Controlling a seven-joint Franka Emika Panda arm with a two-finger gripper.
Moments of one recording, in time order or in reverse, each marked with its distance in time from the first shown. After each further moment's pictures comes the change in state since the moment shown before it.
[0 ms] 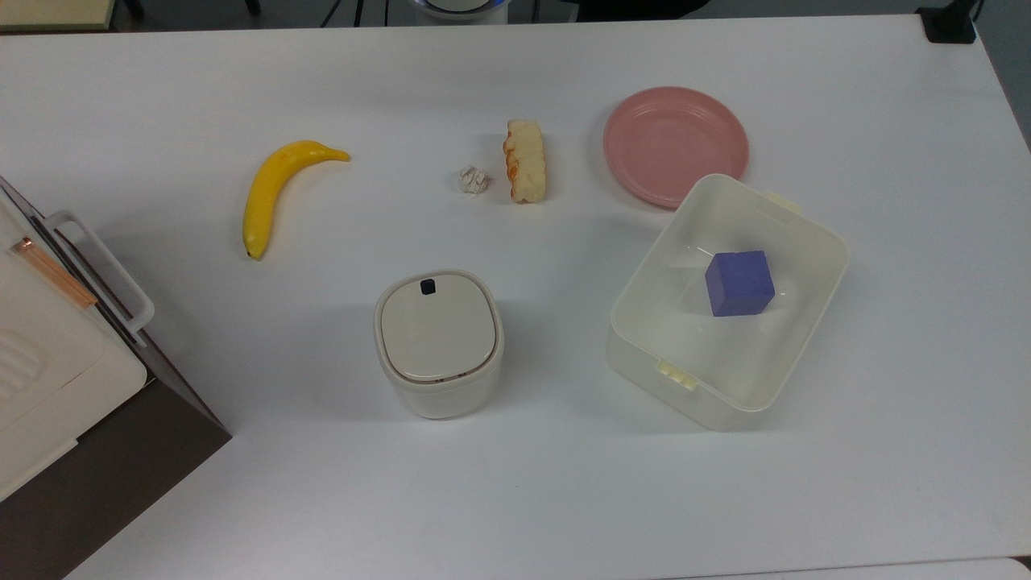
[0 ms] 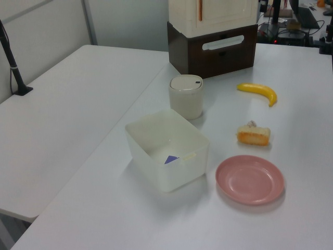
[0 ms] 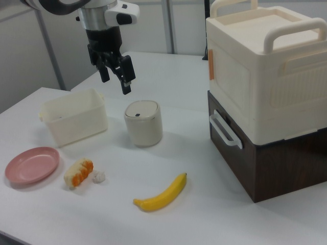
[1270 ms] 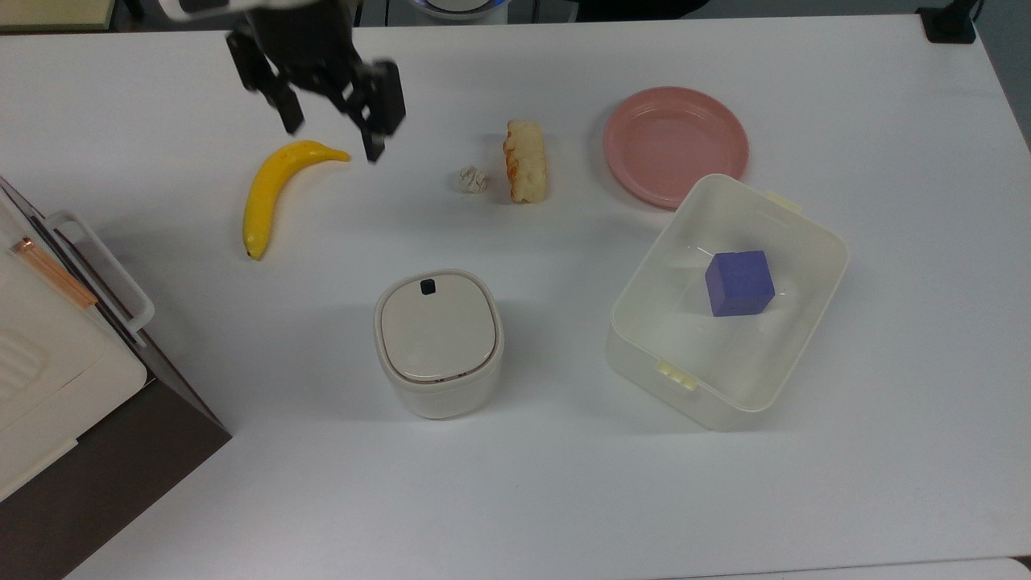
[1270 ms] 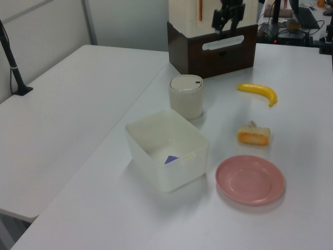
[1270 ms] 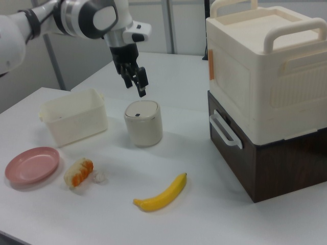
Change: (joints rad) arm 0.131 0.322 0.005 0.161 -0.029 0.230 0.242
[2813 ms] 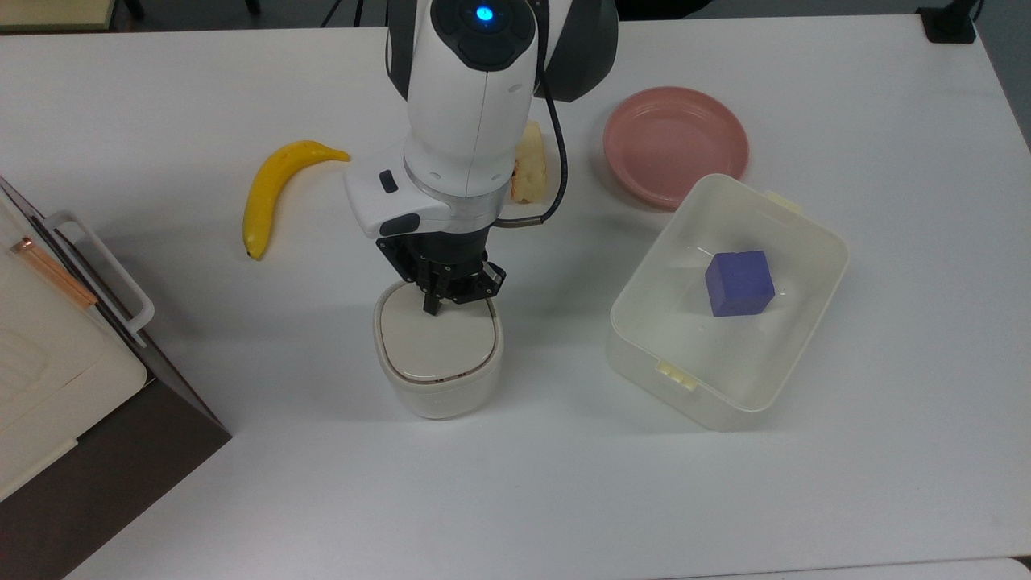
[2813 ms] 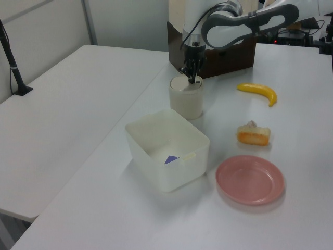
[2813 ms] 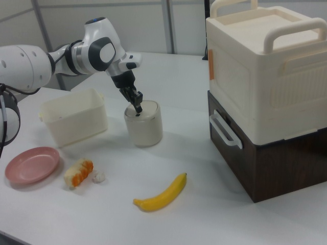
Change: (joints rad) arm 0.150 0.305 0.017 0.098 -0.187 0.225 0.211
